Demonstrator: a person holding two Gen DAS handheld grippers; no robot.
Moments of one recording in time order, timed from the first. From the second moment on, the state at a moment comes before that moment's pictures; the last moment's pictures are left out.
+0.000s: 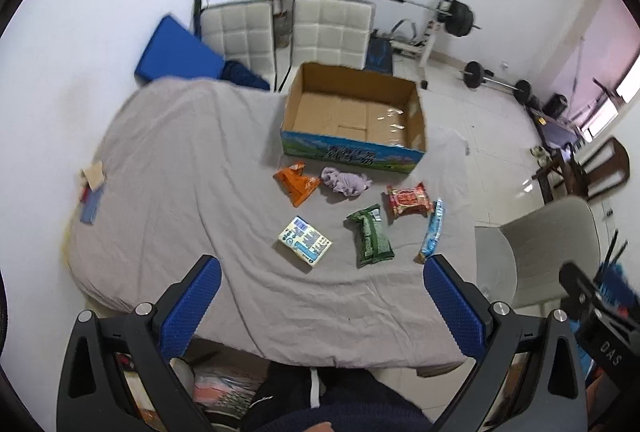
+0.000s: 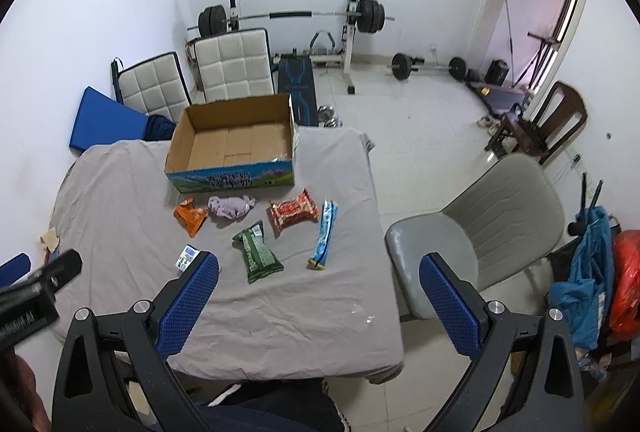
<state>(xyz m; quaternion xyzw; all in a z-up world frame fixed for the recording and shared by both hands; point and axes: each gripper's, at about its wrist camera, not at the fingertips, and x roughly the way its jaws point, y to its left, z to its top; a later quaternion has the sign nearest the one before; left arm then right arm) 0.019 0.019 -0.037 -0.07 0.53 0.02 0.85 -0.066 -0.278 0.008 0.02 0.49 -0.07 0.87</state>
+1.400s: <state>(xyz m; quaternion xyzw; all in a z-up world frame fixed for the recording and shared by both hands) 0.186 0.029 -0.401 -0.07 0.76 0.07 0.65 0.169 -0.179 -0.451 0.00 0.78 0.09 0.62</state>
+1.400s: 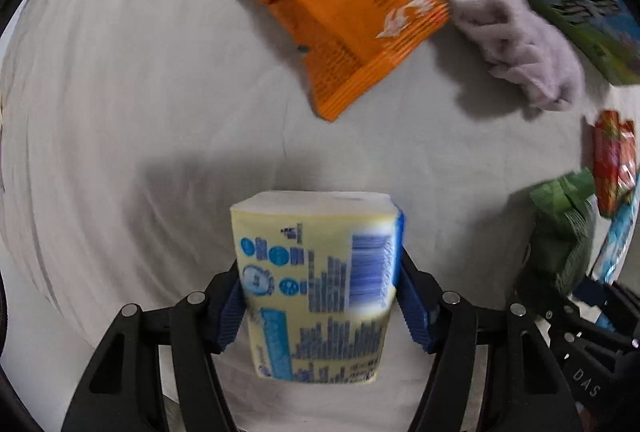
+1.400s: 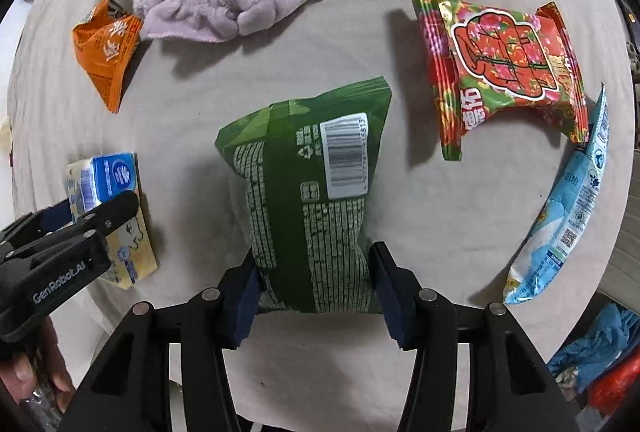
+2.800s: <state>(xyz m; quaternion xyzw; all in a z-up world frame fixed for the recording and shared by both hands) 0.288 -0.037 -0.164 -0.06 0.59 -0.09 0.80 0.249 -0.231 -0.239 0.05 0.64 0.08 0.77</state>
